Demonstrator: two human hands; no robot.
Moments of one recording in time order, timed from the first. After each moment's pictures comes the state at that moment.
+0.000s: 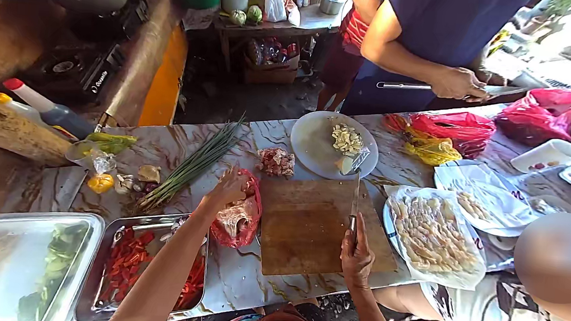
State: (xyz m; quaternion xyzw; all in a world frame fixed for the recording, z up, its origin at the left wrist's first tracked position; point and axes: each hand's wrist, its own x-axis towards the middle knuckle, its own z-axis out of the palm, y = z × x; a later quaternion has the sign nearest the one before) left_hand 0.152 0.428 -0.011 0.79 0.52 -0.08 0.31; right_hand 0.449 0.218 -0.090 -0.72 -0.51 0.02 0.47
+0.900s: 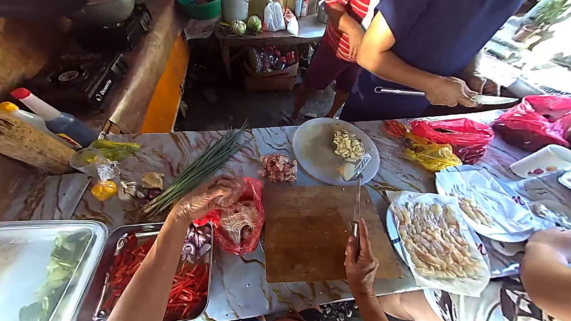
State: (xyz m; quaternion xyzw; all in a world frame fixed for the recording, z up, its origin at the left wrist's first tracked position) left_hand 0.082 0.390 0.026 0.49 0.41 0.28 0.71; right_hand 0.447 0.219 -0.089 -0.72 -0.53 -0.01 0.45
